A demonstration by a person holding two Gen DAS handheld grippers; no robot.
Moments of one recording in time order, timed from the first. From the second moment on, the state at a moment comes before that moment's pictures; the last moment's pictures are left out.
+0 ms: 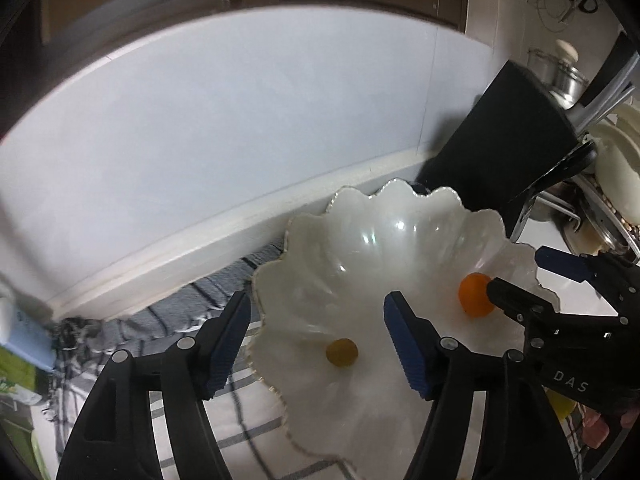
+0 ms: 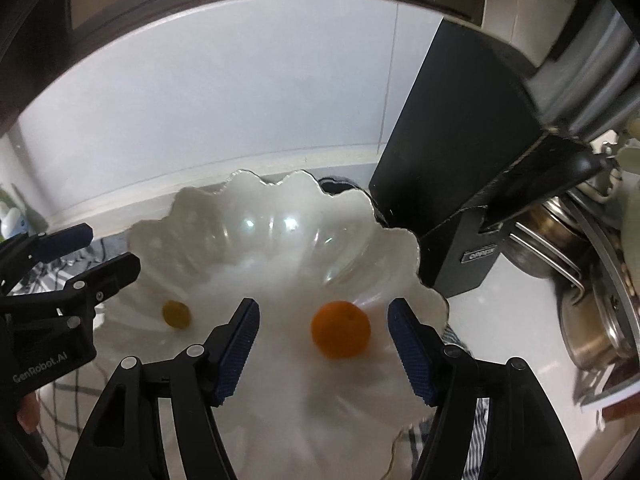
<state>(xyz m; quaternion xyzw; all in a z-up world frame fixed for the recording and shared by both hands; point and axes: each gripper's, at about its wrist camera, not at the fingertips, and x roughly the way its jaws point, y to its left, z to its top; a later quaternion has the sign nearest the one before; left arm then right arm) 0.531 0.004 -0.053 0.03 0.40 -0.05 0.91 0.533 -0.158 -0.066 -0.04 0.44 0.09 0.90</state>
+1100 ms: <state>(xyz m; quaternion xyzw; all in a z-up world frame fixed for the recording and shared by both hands) 0.363 0.003 0.035 0.05 0.26 -0.09 0.96 0.367 -0.172 0.033 -0.03 0.28 0.08 0.96</state>
